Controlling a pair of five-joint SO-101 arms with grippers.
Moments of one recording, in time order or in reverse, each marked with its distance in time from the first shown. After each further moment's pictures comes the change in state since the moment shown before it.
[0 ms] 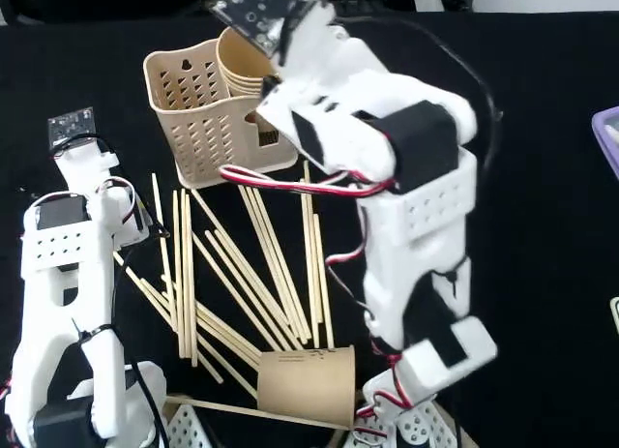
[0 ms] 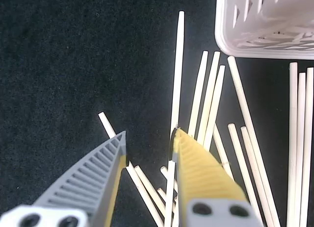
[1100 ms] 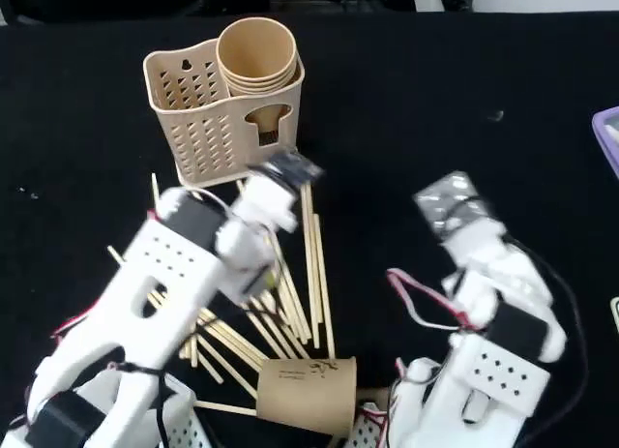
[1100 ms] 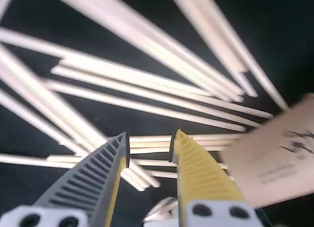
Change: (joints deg) left arm 42.6 0.0 -13.1 26.3 -15.3; right arm 57.4 -71.6 117.1 -28.3 27.3
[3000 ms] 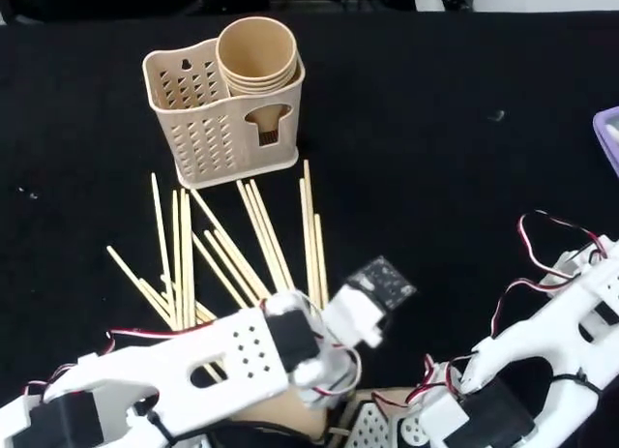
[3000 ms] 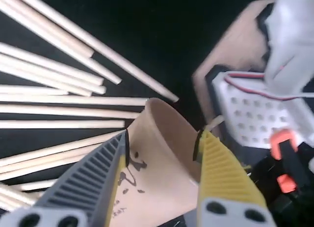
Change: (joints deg) left arm 37.3 -0.4 13.5 -13.5 28.0; right arm 23.3 46.1 -24.7 -1.9 -44.7
